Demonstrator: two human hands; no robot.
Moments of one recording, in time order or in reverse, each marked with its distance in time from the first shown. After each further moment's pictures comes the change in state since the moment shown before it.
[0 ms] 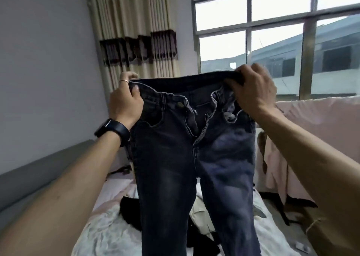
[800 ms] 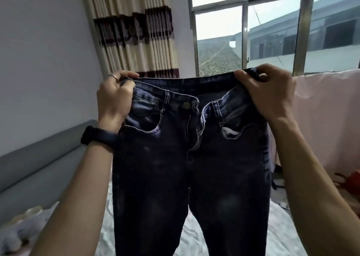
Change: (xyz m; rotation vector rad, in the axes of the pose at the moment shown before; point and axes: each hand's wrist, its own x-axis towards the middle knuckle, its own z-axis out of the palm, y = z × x) left_hand -0.095 0.060 -0.107 -0.343 -0.106 -0.193; right_hand -0.112 -0.020 -0.132 0.436 0.157 0.276
